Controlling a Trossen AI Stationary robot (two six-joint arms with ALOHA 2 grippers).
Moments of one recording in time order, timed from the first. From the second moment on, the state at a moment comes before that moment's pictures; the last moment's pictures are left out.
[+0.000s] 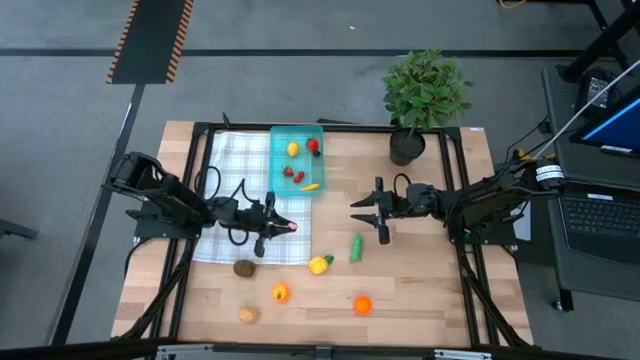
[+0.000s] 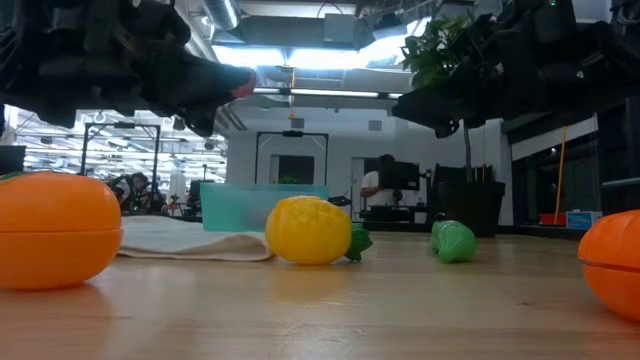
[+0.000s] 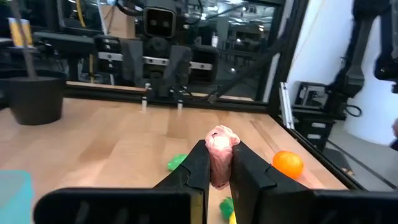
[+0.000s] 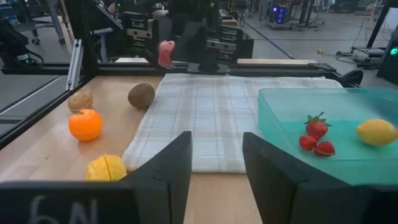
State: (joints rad) left arm -0.17 1.52 0.20 1.36 -0.09 -0.13; right arm 0.01 1.38 0.31 0.94 -0.03 0.00
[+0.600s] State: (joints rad) left arm -0.12 1.52 0.21 1.33 -0.59 -0.10; right arm 0.01 1.38 0.31 0.95 0.20 -0.01
